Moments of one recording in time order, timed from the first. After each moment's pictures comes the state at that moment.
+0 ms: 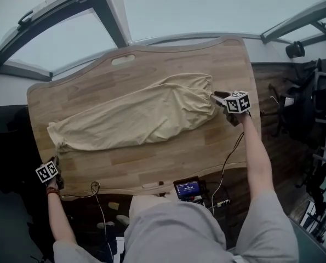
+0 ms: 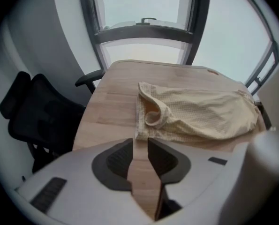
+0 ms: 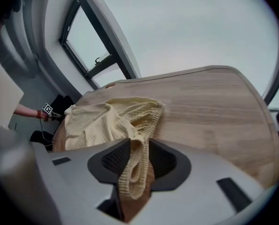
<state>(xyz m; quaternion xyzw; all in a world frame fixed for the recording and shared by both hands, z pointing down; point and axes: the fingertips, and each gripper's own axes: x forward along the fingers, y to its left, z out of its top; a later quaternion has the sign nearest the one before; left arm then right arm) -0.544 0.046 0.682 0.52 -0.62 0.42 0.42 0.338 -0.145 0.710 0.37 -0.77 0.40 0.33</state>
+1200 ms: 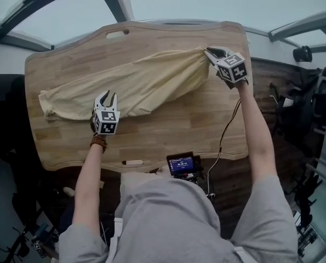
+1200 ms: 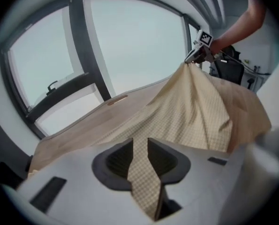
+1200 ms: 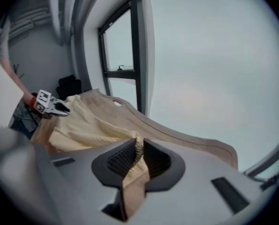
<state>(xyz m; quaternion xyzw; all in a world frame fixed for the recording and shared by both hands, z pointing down) -0.079 -0.085 0.679 0.76 -0.49 0.41 0.12 0.317 -0.251 0.613 0.35 -0.85 0.16 0.35</state>
